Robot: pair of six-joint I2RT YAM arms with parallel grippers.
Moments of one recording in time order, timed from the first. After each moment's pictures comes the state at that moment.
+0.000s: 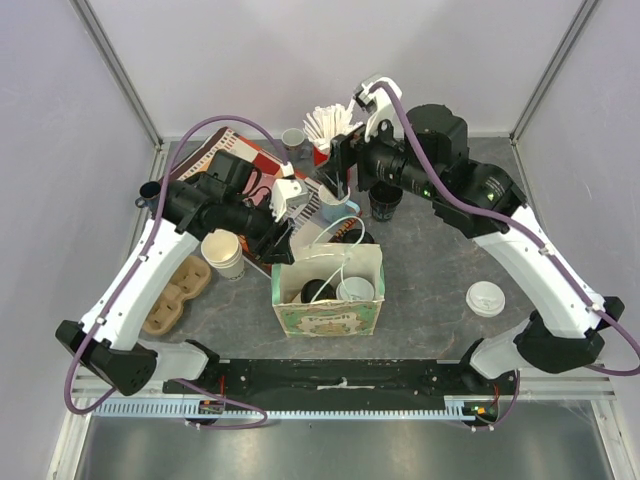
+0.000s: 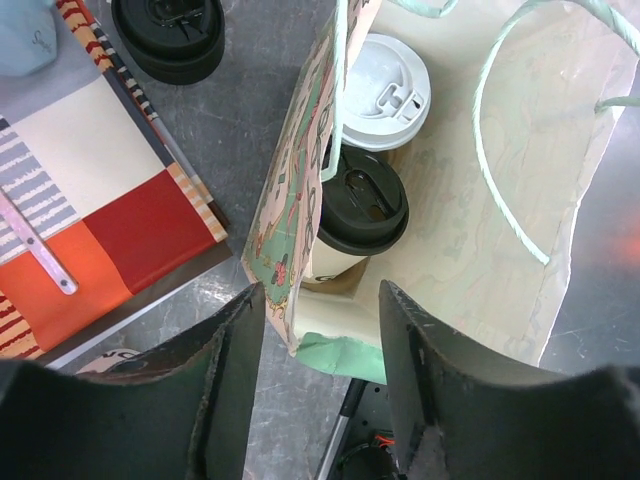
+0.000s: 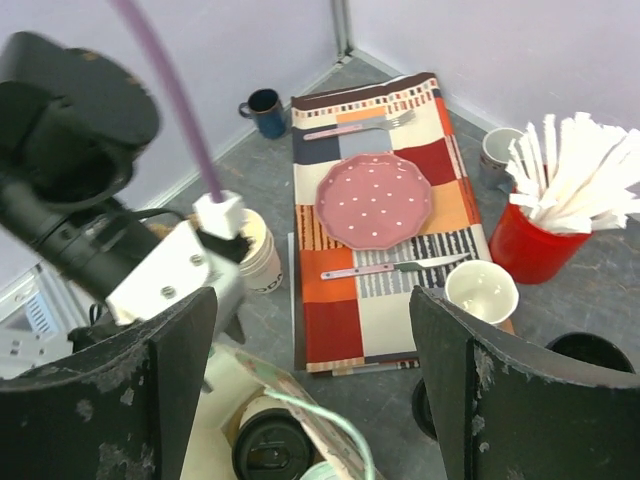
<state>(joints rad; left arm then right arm) -0.52 1.31 1.54 -1.22 0.60 0.43 0.85 1.46 1.99 -0.72 -0.04 0.15</state>
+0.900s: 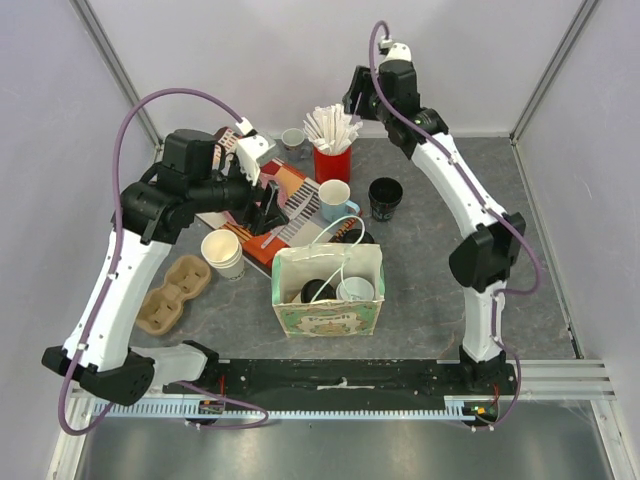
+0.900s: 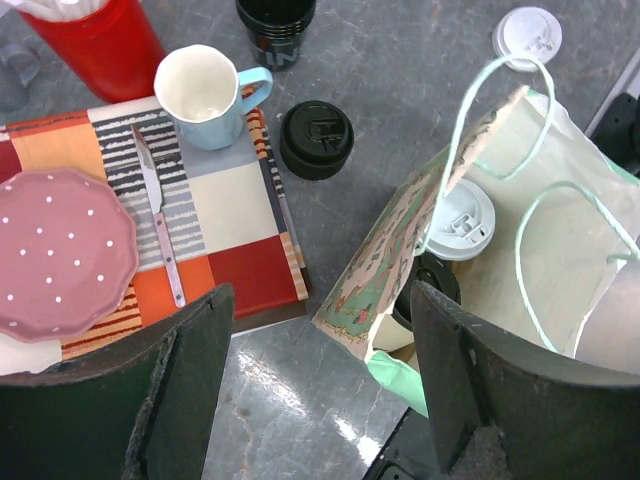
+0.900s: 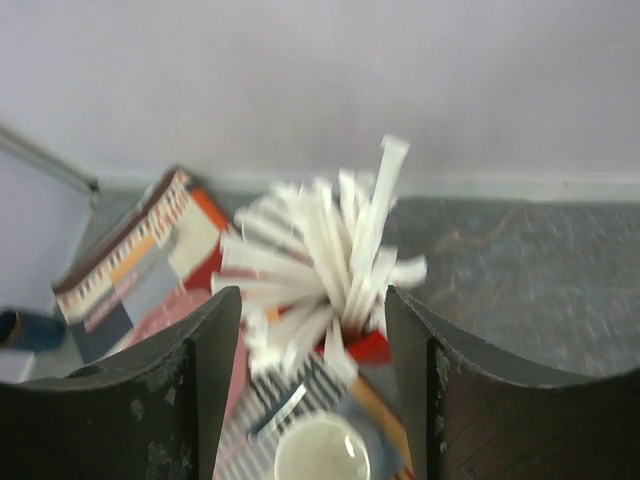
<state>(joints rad) -0.45 1.25 1.69 -1.07 0.48 0.24 0.47 1.99 2.17 -0.49 0.15 0.36</state>
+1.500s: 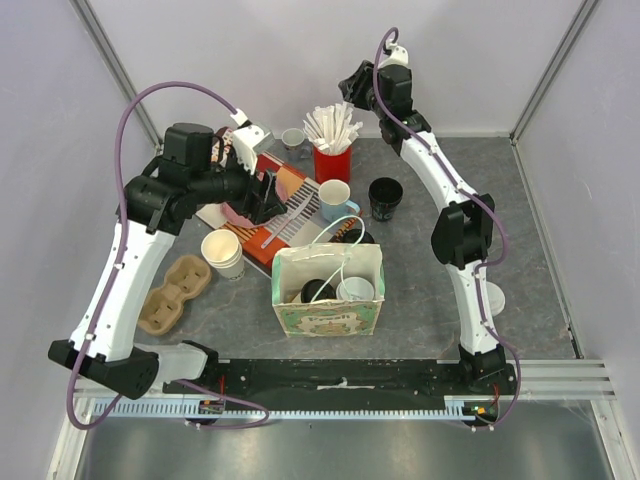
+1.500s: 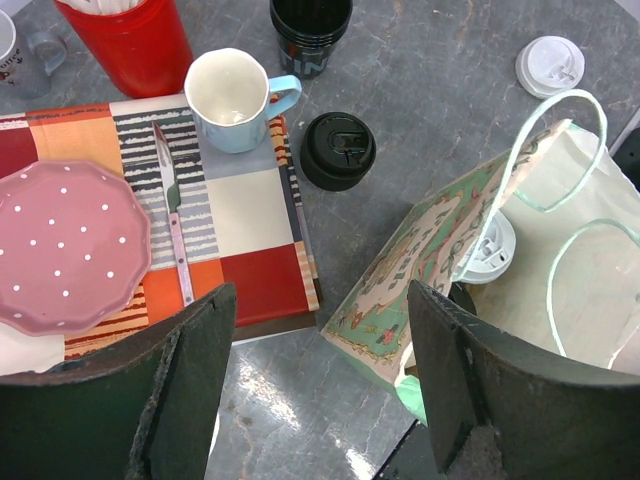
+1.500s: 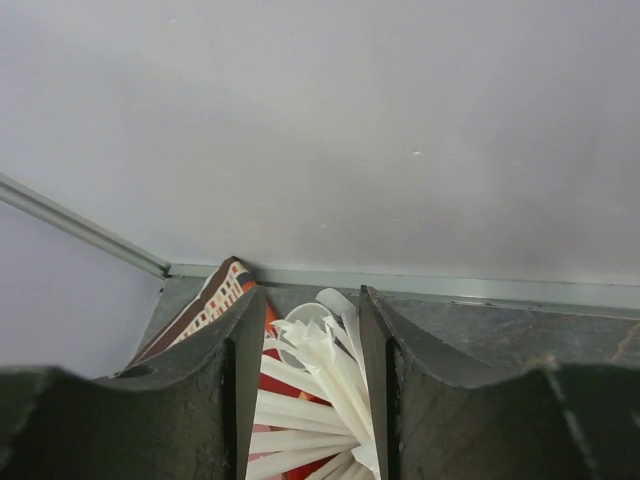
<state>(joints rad) -0.38 1.27 1.68 -1.01 0.47 0.18 0.35 2.37 2.39 -0.10 -0.03 0.53</state>
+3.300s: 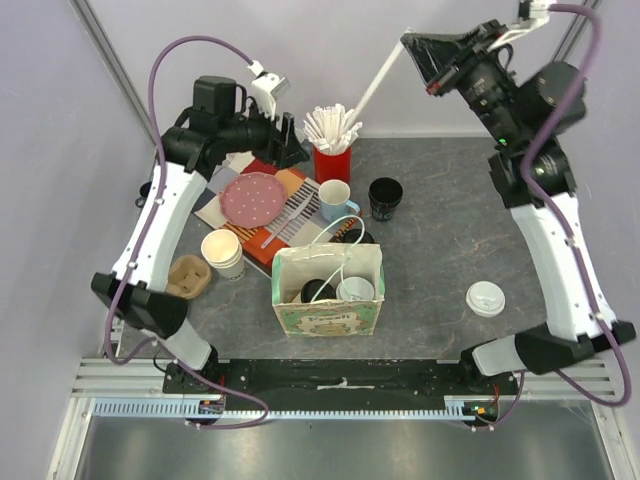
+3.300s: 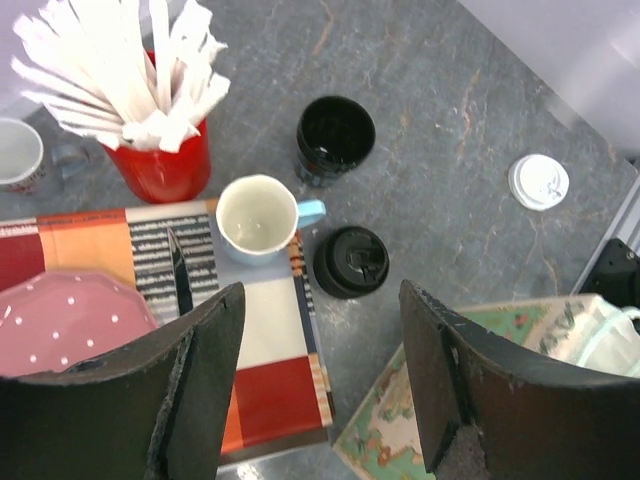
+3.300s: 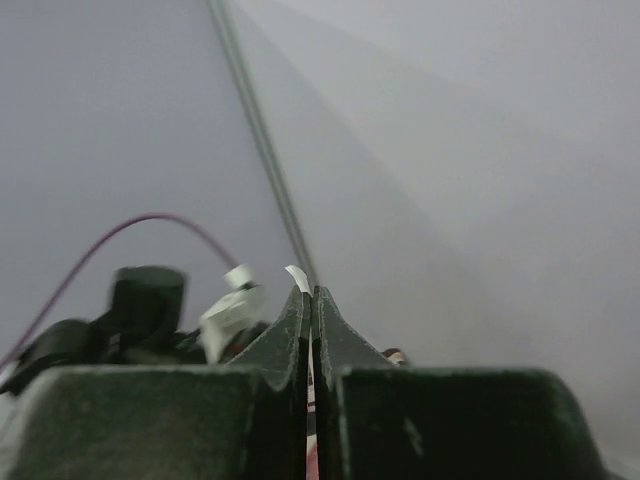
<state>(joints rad) -0.34 1.60 1.92 -0.84 0.56 0.06 0.34 1.48 1.98 -0.04 -0.25 0.43</state>
